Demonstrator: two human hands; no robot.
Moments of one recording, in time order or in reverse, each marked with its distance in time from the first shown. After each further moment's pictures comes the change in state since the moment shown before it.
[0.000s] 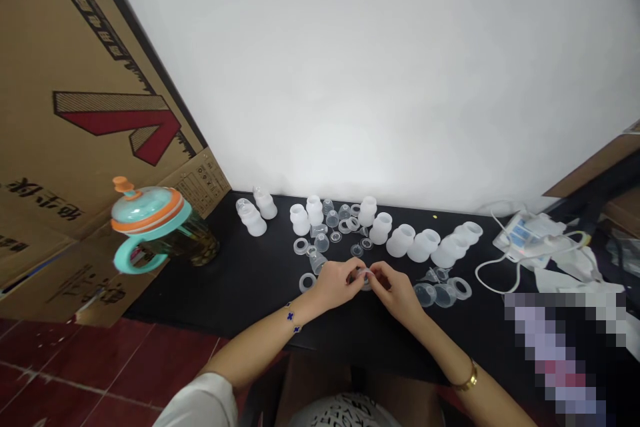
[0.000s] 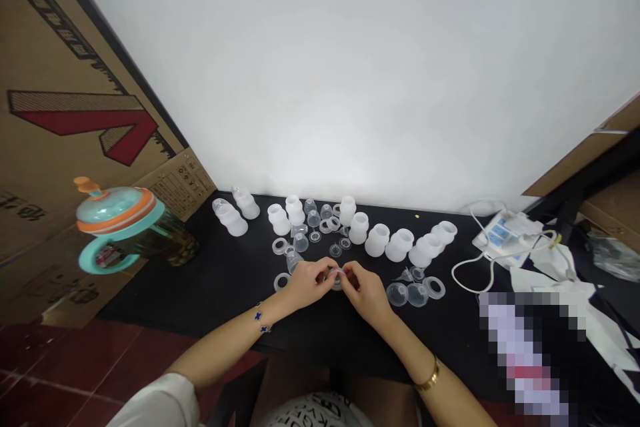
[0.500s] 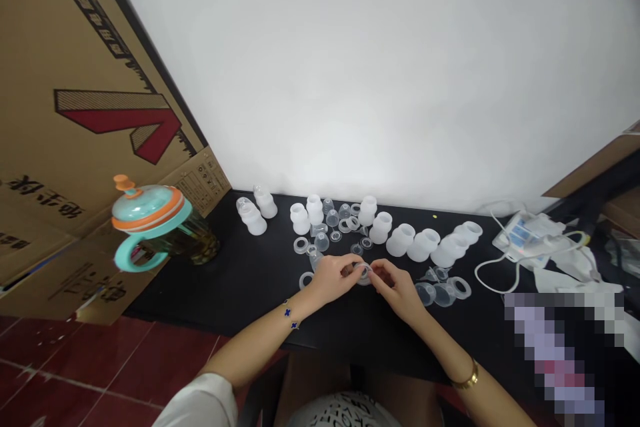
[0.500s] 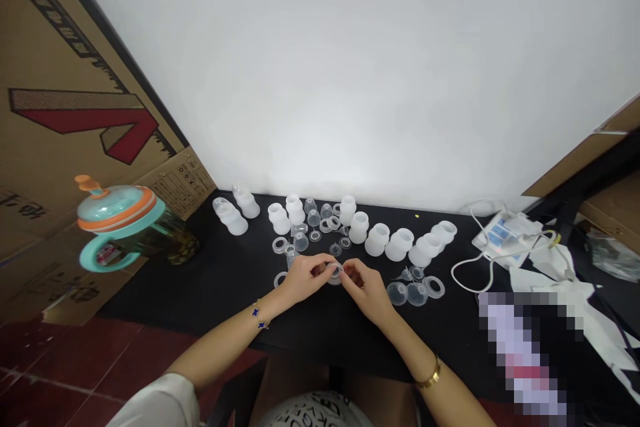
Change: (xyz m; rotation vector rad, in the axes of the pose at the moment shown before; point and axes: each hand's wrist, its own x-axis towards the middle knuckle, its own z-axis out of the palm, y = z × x) left_hand 0.005 0.000 -0.010 -0.051 0.051 -0.050; right_hand 0.000 -0.005 -0.008 0.159 -0.032 0.067
